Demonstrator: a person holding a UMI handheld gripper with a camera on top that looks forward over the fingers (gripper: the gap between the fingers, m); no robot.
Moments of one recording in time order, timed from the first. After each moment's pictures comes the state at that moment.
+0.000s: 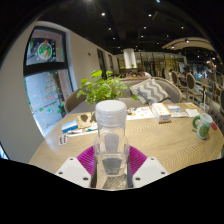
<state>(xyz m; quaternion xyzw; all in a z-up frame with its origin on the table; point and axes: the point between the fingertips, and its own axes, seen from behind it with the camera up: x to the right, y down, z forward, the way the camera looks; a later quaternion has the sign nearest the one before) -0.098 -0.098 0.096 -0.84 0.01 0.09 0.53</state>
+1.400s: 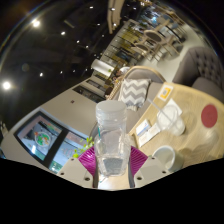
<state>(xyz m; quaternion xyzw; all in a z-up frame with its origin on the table) 0.289 -0.008 0.224 -0.72 0.28 0.41 0.48</state>
